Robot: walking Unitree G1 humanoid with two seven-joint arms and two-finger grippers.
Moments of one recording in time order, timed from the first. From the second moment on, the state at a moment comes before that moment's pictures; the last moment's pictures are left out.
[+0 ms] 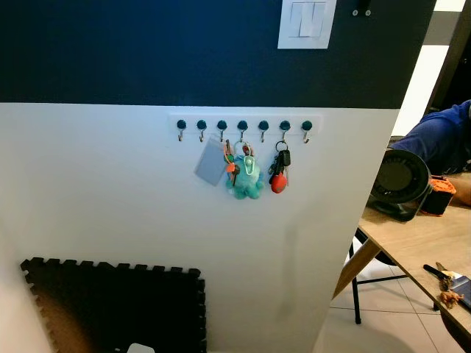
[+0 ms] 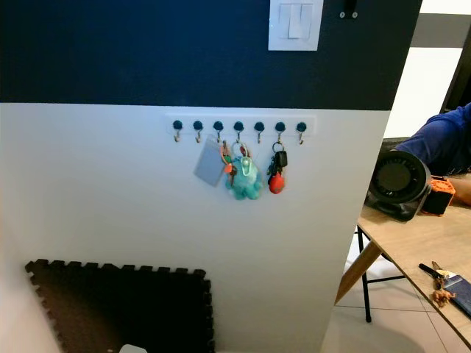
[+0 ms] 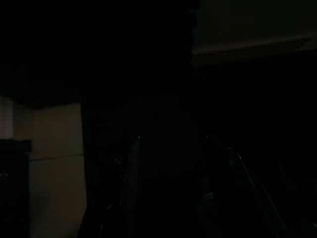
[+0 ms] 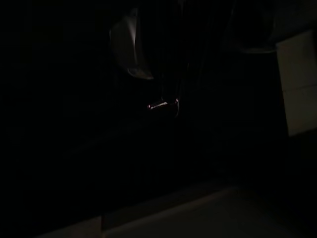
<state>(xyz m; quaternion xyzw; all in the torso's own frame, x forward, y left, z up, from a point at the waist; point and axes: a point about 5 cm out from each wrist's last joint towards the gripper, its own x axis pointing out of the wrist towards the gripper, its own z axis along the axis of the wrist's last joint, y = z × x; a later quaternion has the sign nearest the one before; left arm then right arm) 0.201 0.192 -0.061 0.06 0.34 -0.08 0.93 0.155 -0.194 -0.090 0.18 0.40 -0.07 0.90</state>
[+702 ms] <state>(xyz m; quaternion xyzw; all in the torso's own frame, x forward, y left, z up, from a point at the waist) 0.205 0.191 -0.054 0.07 0.31 -0.10 0.94 0.150 -0.182 -0.093 0.19 0.41 -0.06 0.89</state>
